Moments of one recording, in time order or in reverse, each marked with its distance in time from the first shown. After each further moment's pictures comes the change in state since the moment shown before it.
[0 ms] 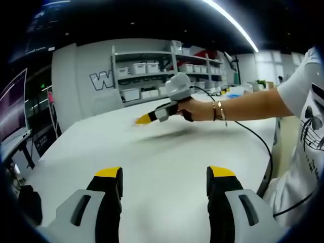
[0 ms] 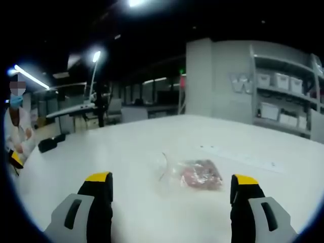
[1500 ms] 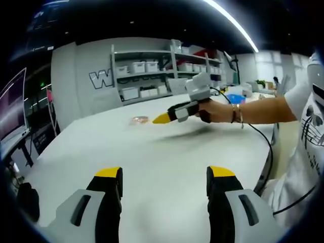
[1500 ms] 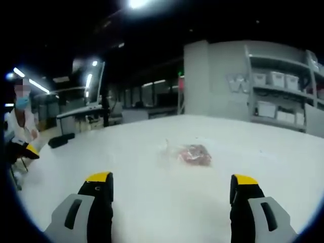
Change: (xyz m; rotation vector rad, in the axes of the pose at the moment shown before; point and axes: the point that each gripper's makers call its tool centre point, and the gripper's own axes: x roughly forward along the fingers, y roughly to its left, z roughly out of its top) left arm -0.002 -0.010 -0.002 -0.022 0.006 -0.016; right arm -0.061 -0.002 -0.019 0.024 -0.021 0.005
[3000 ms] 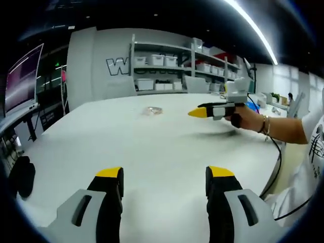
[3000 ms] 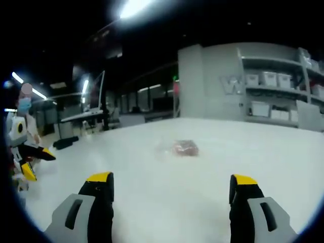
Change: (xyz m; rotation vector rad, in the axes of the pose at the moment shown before) left arm 0.002 0.017 -0.018 -0.150 0.045 0.098; right arm -0.058 -0.005 -0.013 0.036 -0.038 -0.030
